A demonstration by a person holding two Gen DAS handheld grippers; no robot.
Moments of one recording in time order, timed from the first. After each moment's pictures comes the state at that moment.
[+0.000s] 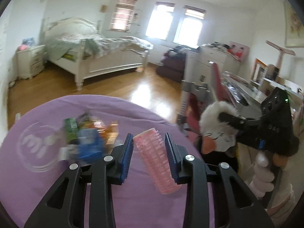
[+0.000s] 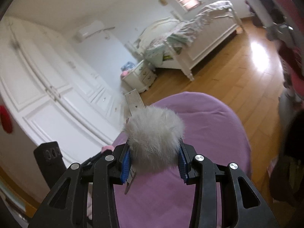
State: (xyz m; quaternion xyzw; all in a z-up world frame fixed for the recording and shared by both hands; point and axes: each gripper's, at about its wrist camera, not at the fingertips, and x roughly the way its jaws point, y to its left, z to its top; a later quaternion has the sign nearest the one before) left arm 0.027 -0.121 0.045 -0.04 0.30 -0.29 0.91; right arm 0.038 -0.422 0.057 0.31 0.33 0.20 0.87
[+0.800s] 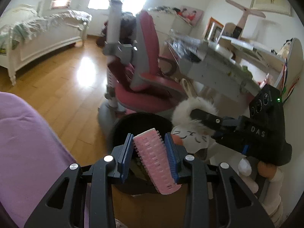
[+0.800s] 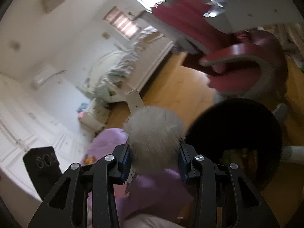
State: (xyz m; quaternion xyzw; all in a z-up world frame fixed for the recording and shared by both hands) left arm 0.032 -0.374 -0.025 0.01 0.37 -0.48 0.80; right arm -0.065 -0.648 -0.014 0.39 0.30 -0.03 0.87
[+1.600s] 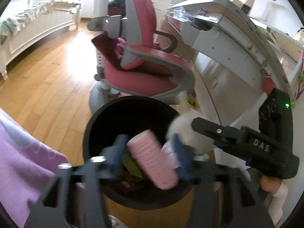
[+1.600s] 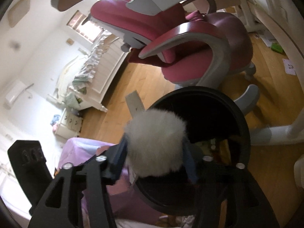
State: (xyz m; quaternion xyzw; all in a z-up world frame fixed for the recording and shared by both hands) left arm 0.045 -0.450 -0.072 0.06 0.43 -0.47 0.77; right arm -0.066 -0.693 -0.081 0.42 0.34 -0.14 0.83
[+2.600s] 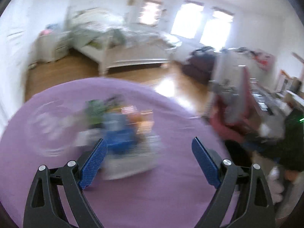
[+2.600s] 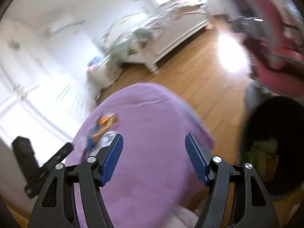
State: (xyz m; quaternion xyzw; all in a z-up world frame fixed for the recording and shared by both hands) left arm 0.066 -0.059 -0.003 -0.07 0.35 -0.15 0.92; right arm 0.046 -0.442 0.007 0.26 0.40 0.11 0.87
